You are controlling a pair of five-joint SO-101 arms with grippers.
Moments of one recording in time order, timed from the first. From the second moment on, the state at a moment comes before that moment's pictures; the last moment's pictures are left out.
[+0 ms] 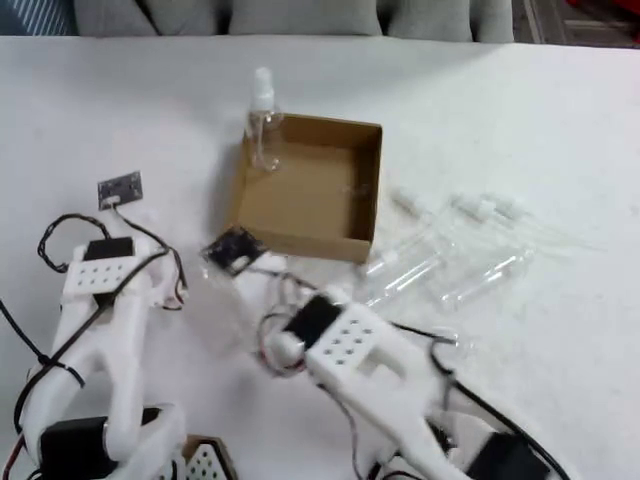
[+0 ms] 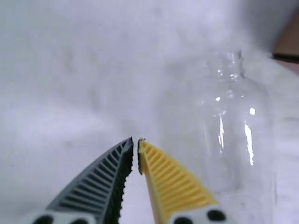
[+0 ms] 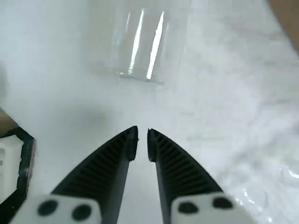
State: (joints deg) left arm -12.5 -21.3 51.3 61.7 15.7; right arm -51.2 -26.9 45.4 62.5 -3.5
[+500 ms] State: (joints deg) left arm -7.6 -21.3 51.0 61.7 24.4; right arm -32.0 -34.0 48.6 63.3 6.2
